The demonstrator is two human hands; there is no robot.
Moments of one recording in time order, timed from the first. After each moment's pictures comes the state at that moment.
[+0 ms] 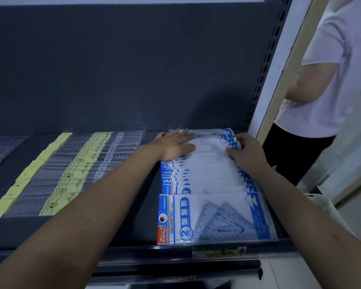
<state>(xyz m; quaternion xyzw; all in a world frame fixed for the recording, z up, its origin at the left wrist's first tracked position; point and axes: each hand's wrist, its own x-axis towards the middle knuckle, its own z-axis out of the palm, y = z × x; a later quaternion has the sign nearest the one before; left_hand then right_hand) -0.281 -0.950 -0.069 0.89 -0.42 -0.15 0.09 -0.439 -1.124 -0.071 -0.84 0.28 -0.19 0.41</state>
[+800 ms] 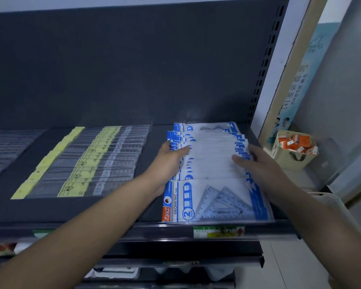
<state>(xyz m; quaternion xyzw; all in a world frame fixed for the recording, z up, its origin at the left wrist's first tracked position) -0.407 -0.900 -0.048 0.70 -0.10 -0.24 0.67 -0.513 -1.092 -0.070 -0.73 0.28 -0.14 0.61</state>
